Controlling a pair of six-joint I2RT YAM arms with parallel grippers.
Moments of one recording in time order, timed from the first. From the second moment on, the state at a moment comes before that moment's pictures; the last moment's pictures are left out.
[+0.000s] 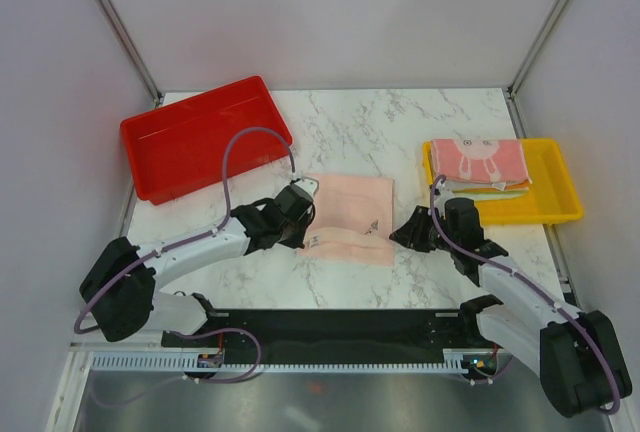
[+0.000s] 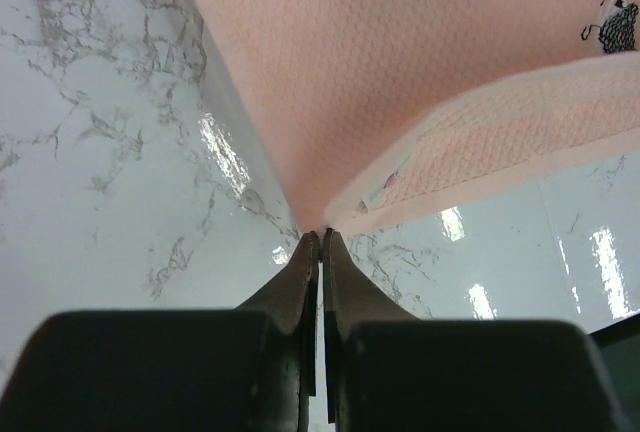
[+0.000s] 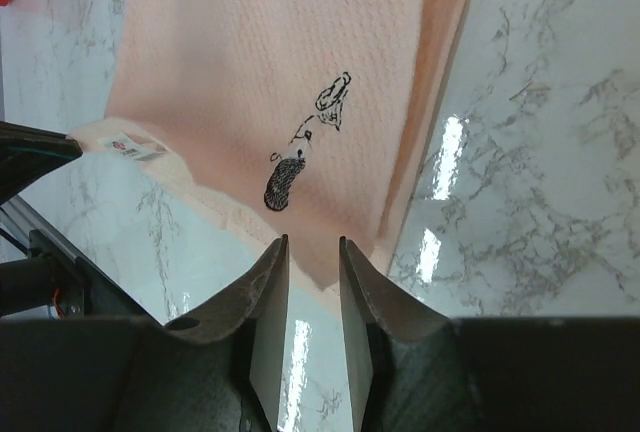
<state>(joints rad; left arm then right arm) -0.84 1.33 0.81 -0.44 -0.19 -0.41 0.28 0.98 0.30 0.03 -0.42 0.59</state>
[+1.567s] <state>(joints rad) -0.51 1.62 1.10 -0.41 0.01 -0.45 0.42 1.20 0.70 -0.26 -0.16 0.53</state>
